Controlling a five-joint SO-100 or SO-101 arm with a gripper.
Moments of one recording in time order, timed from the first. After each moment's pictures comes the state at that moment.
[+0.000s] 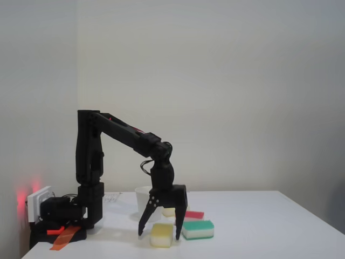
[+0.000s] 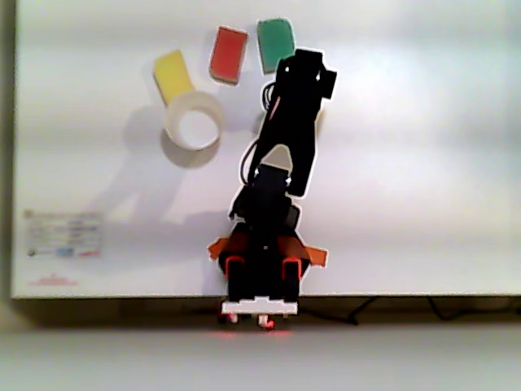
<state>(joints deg) 18.0 88.0 118.3 48.2 -9.8</state>
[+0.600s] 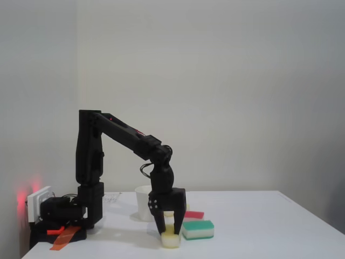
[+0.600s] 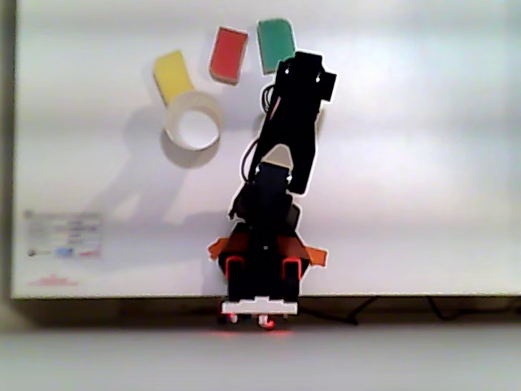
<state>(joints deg) 18.0 86.0 120.0 45.0 -9.1</state>
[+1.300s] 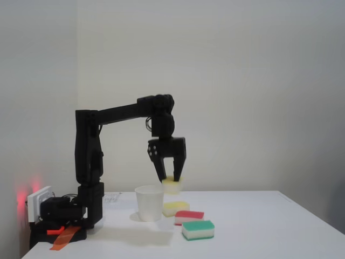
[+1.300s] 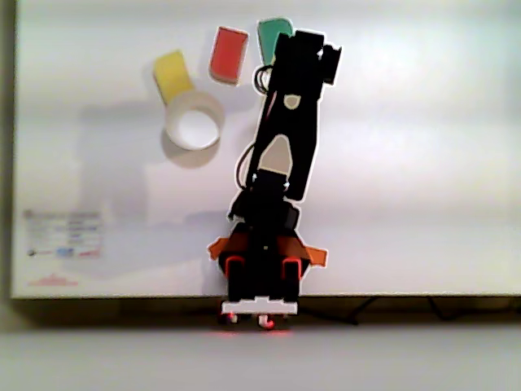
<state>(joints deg) 16.8 90.4 79.4 98.4 -7.8</state>
